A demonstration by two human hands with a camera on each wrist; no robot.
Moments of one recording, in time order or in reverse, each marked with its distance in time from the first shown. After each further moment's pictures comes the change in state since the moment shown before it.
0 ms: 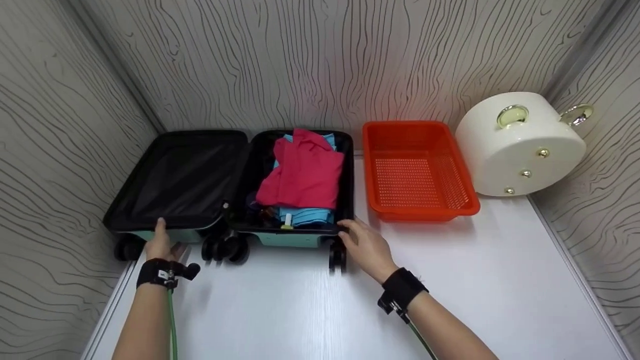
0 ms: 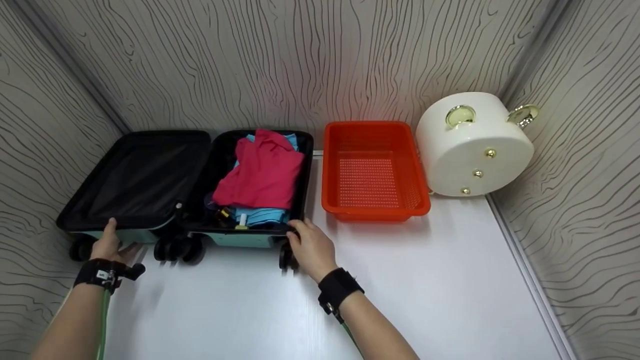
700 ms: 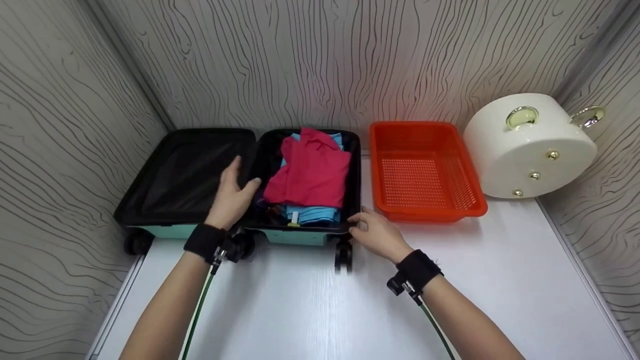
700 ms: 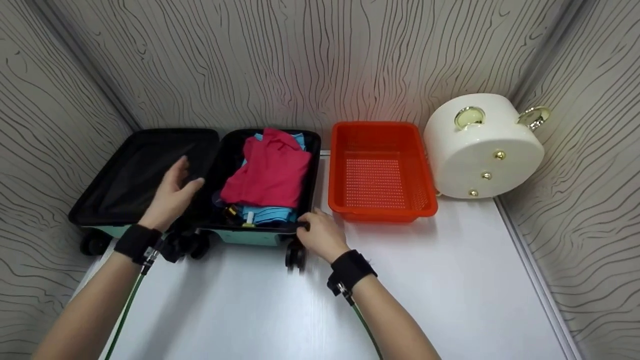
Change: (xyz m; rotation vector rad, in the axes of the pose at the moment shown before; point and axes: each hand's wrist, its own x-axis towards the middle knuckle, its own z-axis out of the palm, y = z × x) left_hand -0.079 0.028 0.131 0.794 -0.457 0.779; right_hand 0.021 -0.013 -0.038 -0.008 -0.195 0.066
